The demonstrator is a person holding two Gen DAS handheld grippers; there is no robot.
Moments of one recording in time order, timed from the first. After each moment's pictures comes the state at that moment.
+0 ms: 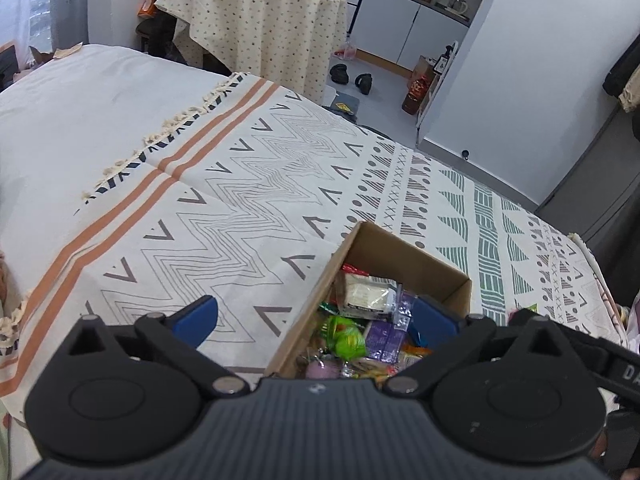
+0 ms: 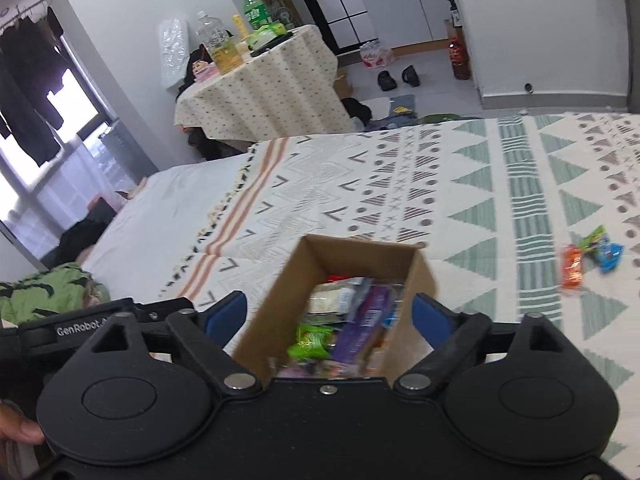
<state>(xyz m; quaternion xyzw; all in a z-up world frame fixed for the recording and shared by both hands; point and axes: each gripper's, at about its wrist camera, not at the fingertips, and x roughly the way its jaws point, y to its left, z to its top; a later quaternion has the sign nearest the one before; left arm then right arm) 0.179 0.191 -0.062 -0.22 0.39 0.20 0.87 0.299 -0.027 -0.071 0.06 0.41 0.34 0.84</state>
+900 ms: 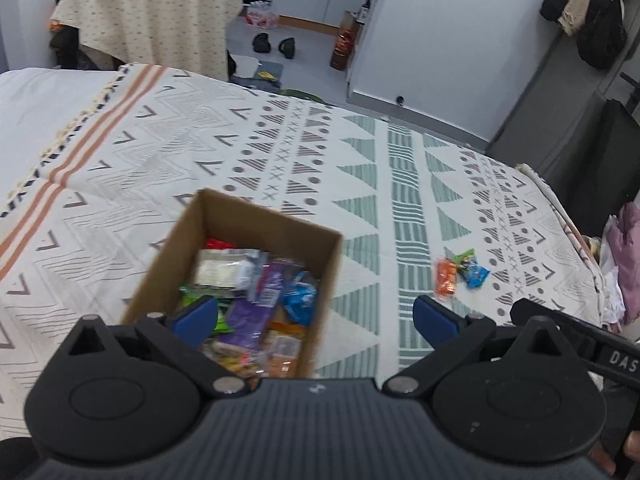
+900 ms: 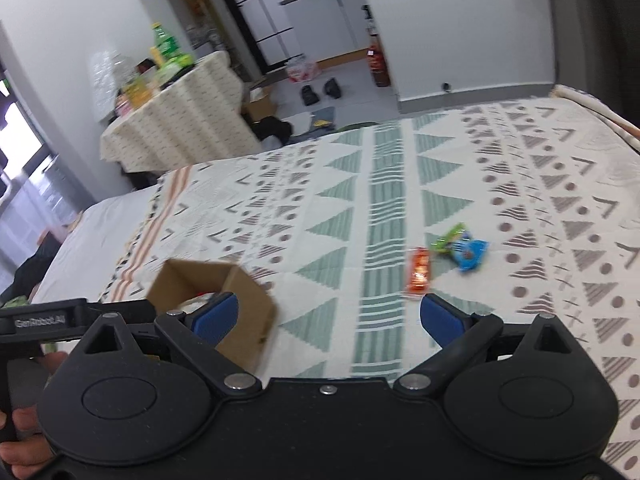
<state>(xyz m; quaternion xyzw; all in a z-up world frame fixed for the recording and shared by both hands) 0.264 0.077 -0.075 -0.18 0.44 0.10 0.88 0.351 -0.156 -0.103 0.09 0.42 0.26 0.87</state>
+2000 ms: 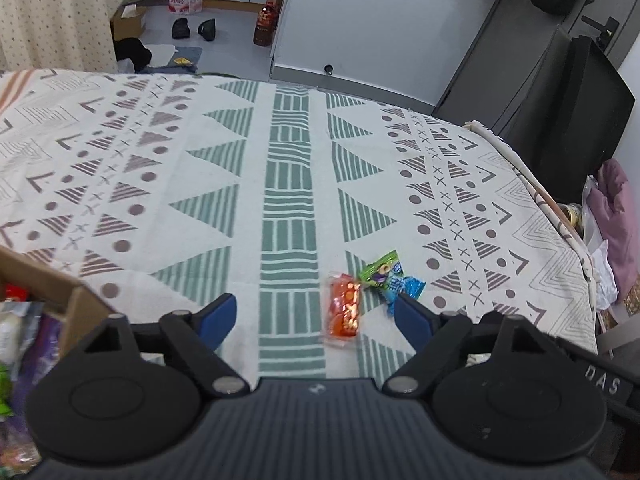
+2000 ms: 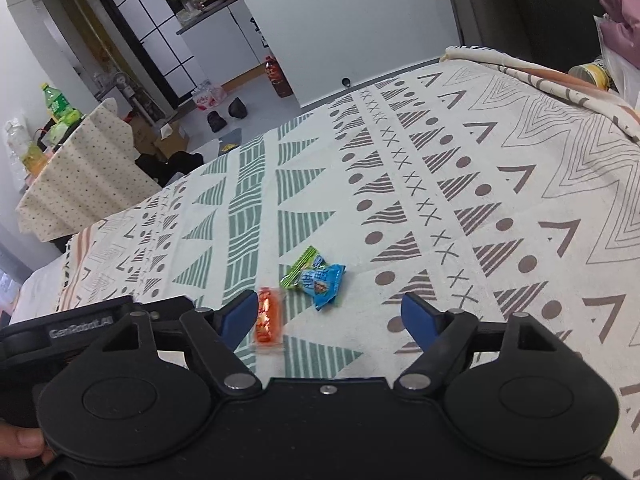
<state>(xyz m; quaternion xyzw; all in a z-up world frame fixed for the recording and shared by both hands) 0.410 -0.034 -0.159 -0.16 0.45 0.02 0.88 0.432 -0.236 -0.174 0.15 0.43 0.14 0.88</state>
